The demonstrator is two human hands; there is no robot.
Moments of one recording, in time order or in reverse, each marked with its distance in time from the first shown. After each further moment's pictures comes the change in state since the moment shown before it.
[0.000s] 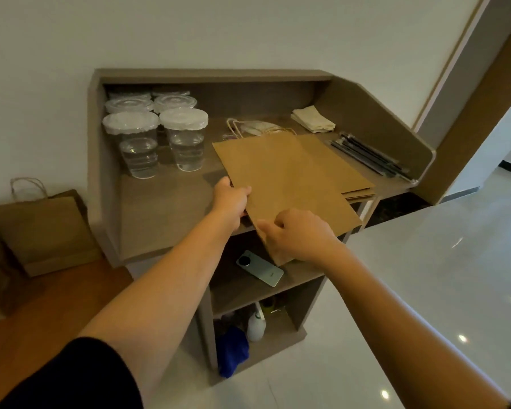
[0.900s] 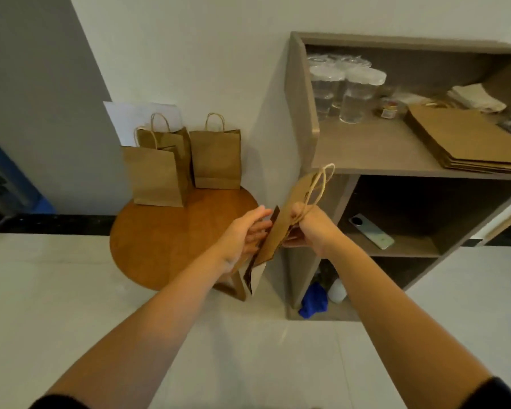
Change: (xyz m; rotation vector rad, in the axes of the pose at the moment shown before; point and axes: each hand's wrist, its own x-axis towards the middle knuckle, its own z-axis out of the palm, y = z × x) left_hand -0.240 -0.076 -0.306 0.081 -0.140 -0.052; right_hand -0.134 -0.214 0.129 1.034 -0.455 0.032
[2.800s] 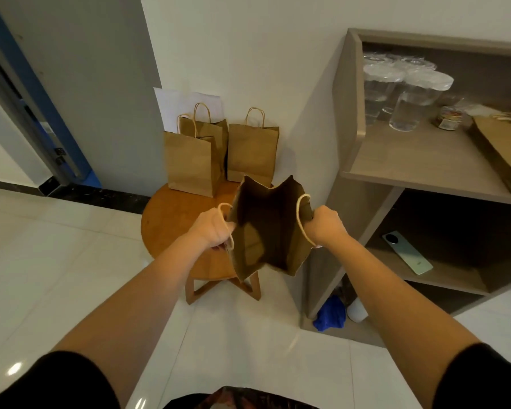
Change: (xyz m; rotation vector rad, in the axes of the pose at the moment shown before) left_hand 0.016 -0.024 -0.087 0.700 0.440 -0.214; right_hand 0.078 0.013 0.006 -0.849 0.098 -0.015
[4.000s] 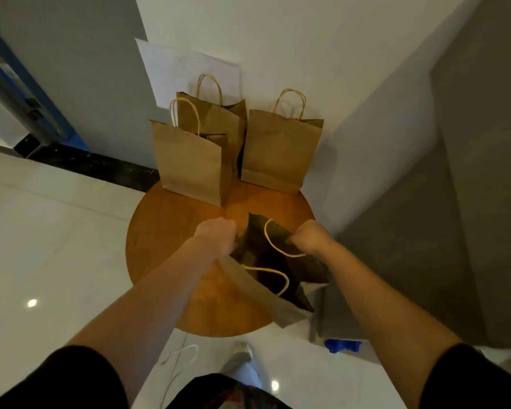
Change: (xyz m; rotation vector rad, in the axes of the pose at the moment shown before) left_hand 0.268 -0.038 -0.038 0.729 -0.273 0.073; right_hand 0.268 -0.099 0.068 -0.102 -0.360 0.060
